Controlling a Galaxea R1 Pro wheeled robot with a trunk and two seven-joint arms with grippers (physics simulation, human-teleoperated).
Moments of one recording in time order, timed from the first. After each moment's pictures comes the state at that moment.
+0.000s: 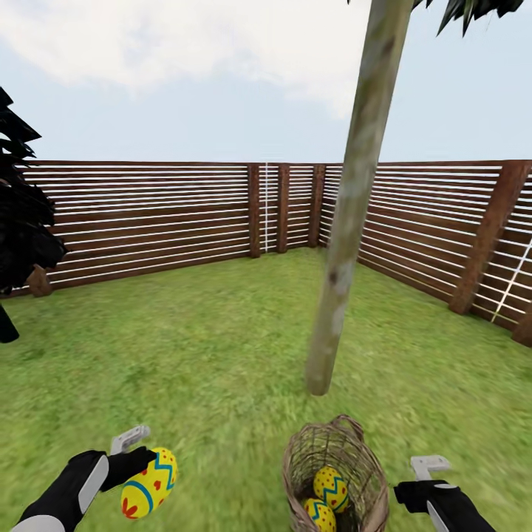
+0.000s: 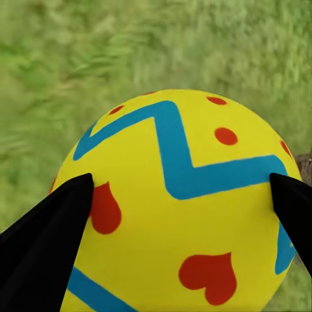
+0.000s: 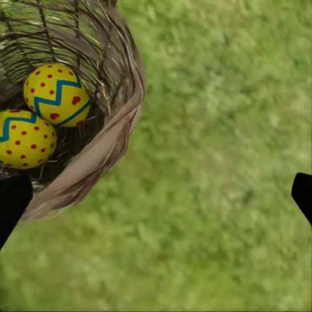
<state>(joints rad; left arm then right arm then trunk) -0.50 0.18 0.24 -0.53 0.23 0.54 -0.14 -0.30 -0.23 0.07 -0.76 -0.08 0.46 -0.03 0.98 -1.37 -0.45</state>
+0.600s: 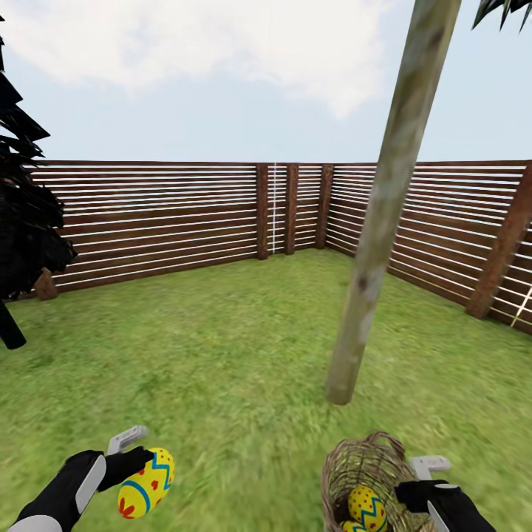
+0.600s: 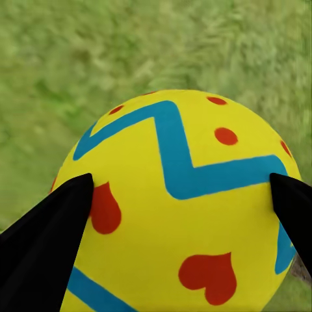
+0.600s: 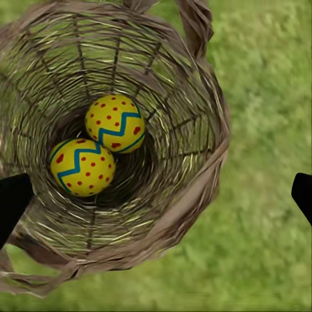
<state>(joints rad) -0.50 0.18 0.24 -0.53 0.23 0.54 -0.14 -0.30 -0.24 0.07 -0.76 -0.08 0.46 -0.03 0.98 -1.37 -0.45</state>
